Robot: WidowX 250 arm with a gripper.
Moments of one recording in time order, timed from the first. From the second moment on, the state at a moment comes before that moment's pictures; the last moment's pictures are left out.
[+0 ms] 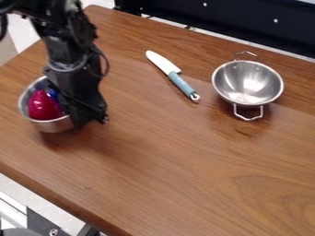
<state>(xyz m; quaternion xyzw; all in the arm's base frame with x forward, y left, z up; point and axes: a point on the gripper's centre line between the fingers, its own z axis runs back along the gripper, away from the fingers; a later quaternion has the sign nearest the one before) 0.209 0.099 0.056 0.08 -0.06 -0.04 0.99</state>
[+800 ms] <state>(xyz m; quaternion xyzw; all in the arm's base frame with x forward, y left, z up) 0.211 0.100 0.050 0.08 -0.07 -0.03 0.99</state>
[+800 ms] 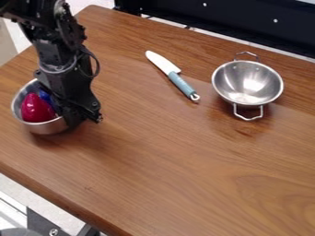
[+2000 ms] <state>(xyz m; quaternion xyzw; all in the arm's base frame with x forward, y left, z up) 0.232 0.063 0.094 0.08 -0.07 0.02 0.99</state>
